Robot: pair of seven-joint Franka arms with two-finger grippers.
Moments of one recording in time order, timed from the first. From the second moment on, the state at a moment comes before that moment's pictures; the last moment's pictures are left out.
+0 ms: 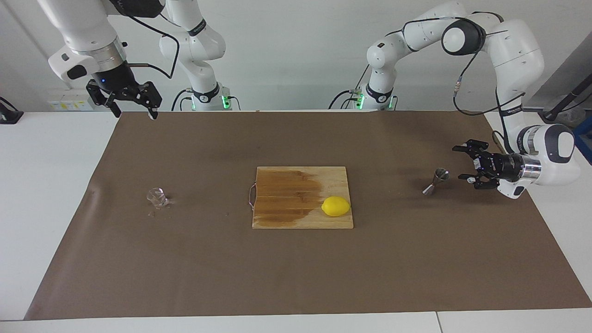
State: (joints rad) left arm 0.60 0.72 -0.17 -1.45 -1.19 1.08 -1.08; right arm 0.04 -0.08 -0.06 -1.64 -0.04 1.54 0.04
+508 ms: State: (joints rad) left arm 0.62 0.84 -0.18 -1.36 -1.19 1.12 -1.04; right arm 0.04 -0.08 -0.06 -1.64 -0.04 1.54 0.04
